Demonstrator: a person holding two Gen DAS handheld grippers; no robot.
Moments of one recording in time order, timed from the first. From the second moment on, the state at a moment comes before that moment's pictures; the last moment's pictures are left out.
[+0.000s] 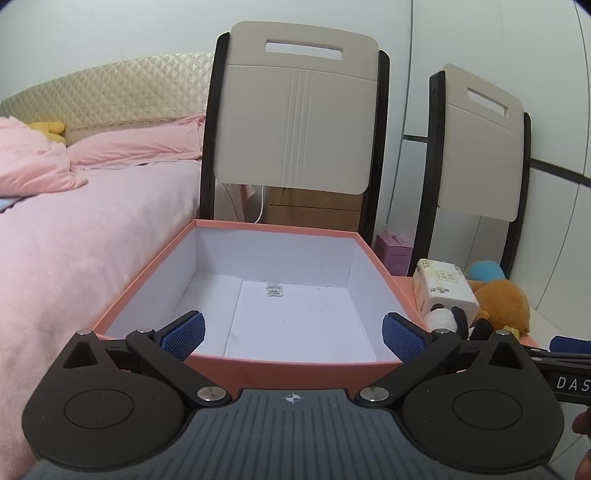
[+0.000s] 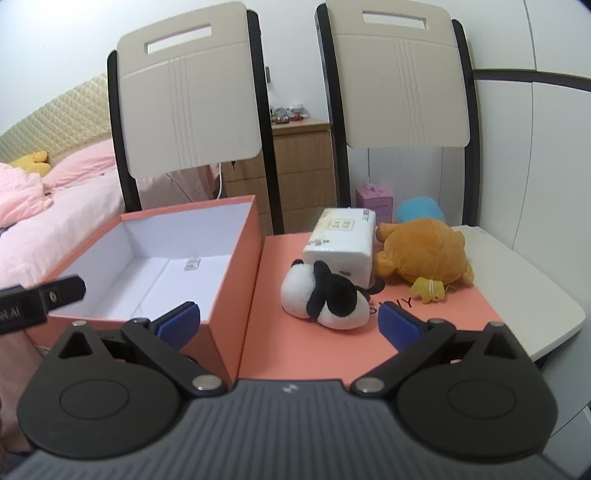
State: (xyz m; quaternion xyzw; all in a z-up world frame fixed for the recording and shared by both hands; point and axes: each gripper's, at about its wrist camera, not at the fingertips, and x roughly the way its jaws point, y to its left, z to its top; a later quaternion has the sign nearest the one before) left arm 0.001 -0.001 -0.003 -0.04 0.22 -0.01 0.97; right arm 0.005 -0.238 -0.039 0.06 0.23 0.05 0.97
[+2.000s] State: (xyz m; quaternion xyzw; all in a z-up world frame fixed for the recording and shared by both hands) left arm 0.011 0.009 -0.024 -0.02 0.21 0.00 0.98; right arm 0.024 -0.216 -0.049 0.04 0.23 0.03 0.97
